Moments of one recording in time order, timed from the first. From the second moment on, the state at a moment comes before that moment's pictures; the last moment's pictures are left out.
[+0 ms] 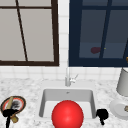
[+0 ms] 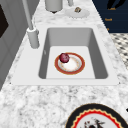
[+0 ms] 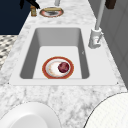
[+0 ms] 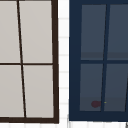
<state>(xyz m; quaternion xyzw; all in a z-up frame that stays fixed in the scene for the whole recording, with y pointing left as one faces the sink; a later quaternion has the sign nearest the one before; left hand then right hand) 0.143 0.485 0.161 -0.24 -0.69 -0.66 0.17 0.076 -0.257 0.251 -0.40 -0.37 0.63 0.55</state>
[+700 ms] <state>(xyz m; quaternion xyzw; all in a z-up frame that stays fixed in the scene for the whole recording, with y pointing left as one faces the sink) 0.109 0.471 0.202 -0.24 -0.69 -0.66 0.17 0.076 -0.257 0.251 -0.40 -0.37 0.63 0.55</state>
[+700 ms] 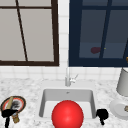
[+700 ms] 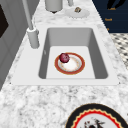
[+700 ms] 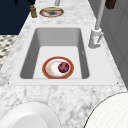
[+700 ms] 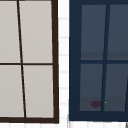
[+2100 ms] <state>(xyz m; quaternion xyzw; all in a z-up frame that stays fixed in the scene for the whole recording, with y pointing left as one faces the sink) 0.175 0.467 0.149 -0.24 -0.69 -0.66 0.17 0.076 -0.257 0.251 -0.40 -0.37 0.63 0.55</state>
